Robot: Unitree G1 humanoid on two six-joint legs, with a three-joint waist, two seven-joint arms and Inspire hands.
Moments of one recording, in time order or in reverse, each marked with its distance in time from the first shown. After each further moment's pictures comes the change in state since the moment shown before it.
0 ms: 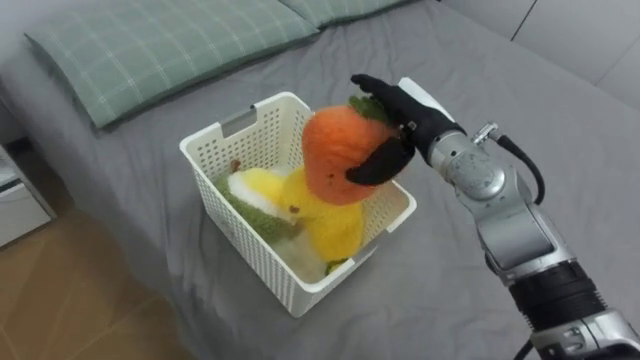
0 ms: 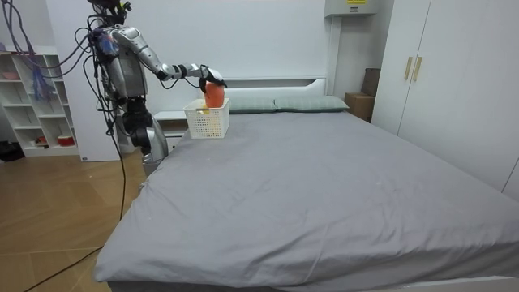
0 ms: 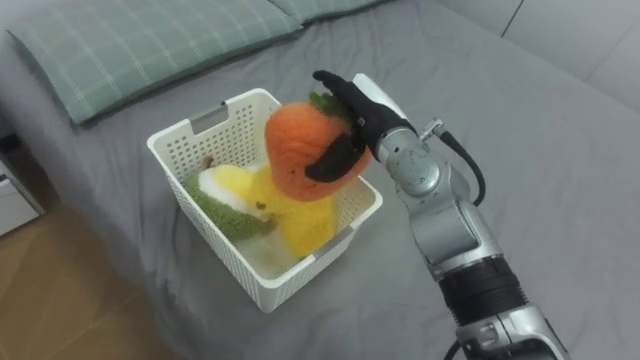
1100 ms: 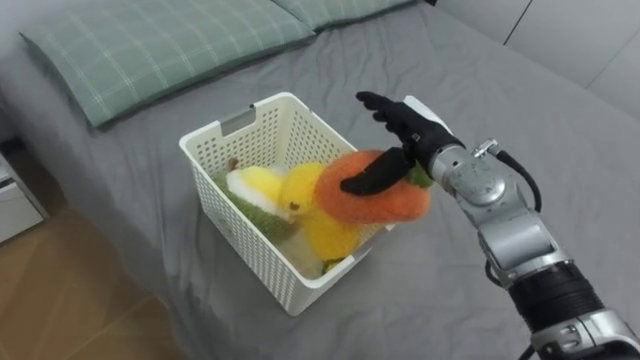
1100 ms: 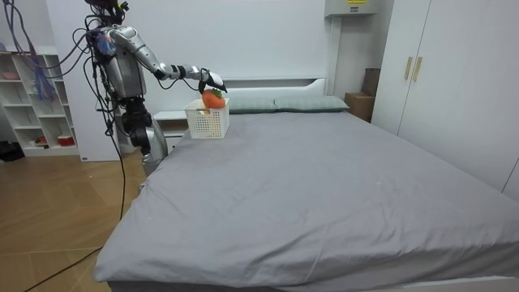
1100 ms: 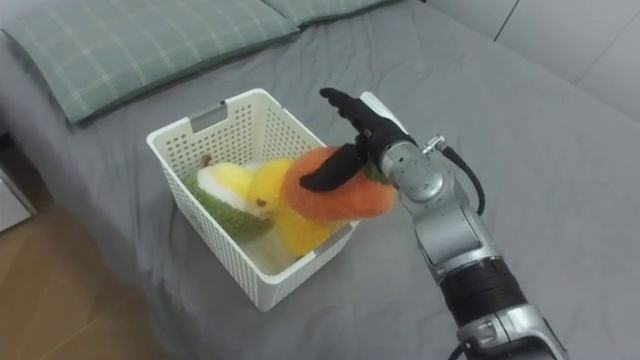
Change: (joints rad) left arm -0.036 0.000 0.000 -0.010 0.000 -0.008 0.001; right arm 0.000 0.000 0.000 0.108 0.127 -0.016 -0.012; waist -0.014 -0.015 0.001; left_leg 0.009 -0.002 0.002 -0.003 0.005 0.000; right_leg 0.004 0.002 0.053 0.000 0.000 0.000
